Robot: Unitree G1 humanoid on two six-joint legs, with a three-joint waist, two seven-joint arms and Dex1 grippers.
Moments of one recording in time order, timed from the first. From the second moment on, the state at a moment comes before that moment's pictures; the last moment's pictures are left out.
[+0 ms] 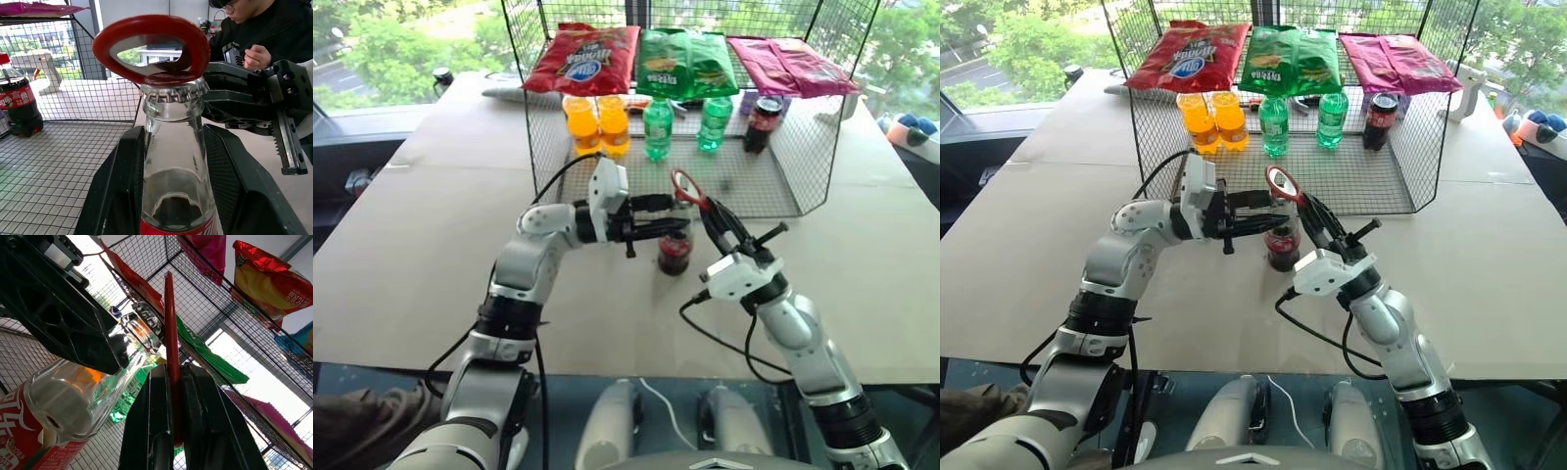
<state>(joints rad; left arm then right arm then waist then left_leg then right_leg) -0.63 0.42 -0.09 0.09 -0.43 0.24 -1.17 -0.14 -0.24 0.24 -0.20 -0.54 -0.42 0.02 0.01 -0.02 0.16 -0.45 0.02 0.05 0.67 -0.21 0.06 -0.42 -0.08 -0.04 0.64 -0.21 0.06</state>
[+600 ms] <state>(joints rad) -0.65 0.42 -0.09 0.11 -0.42 0.24 -1.18 -0.08 -0.25 0.26 -0.18 -0.59 -0.47 -0.06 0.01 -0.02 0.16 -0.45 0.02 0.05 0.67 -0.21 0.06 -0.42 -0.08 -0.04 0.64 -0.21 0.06</state>
